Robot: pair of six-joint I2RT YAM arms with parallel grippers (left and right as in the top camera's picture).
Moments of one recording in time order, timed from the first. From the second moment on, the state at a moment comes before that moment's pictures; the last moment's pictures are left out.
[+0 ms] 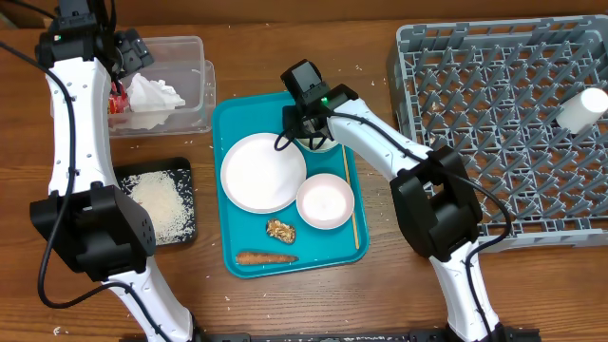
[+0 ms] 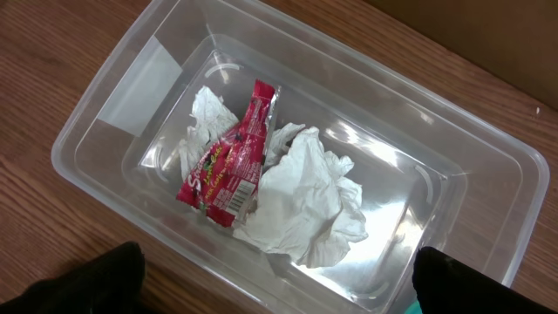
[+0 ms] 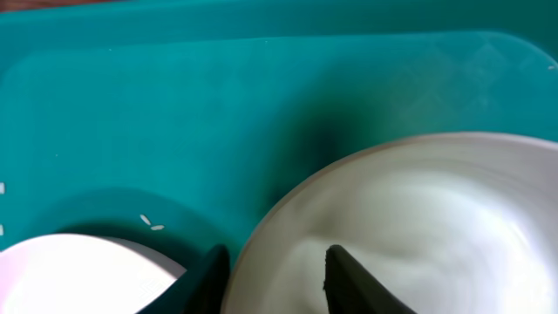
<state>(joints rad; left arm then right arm) 0.20 2.06 2.07 -1.00 -0.21 -0.34 0.59 2.31 1.86 -0.66 -0.03 0.46</state>
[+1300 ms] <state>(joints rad) 0.20 2.06 2.07 -1.00 -0.21 -0.34 -0.39 2.22 2.31 -1.25 -0.51 0.35</state>
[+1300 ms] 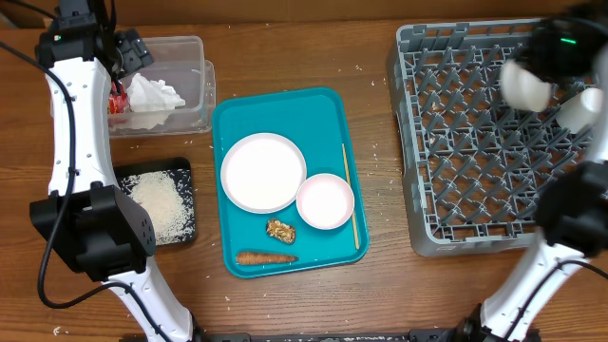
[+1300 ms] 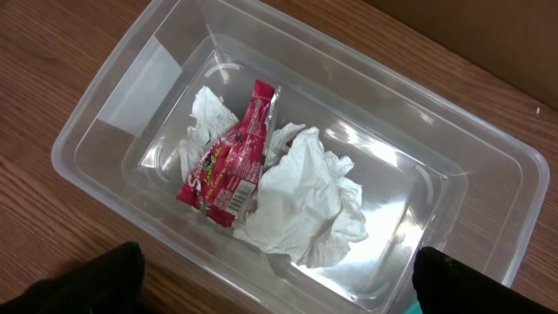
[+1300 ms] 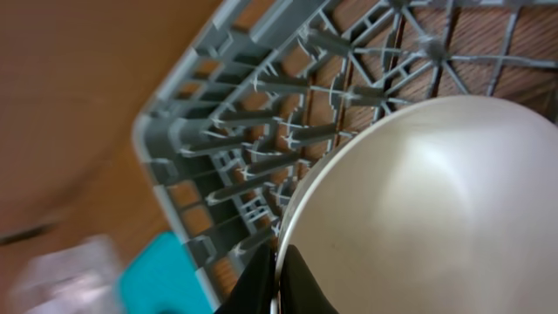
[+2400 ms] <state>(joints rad) 0.20 2.06 2.07 -1.00 -0.21 -0.34 -0.64 2.22 1.94 -0.97 -1.18 0.10</state>
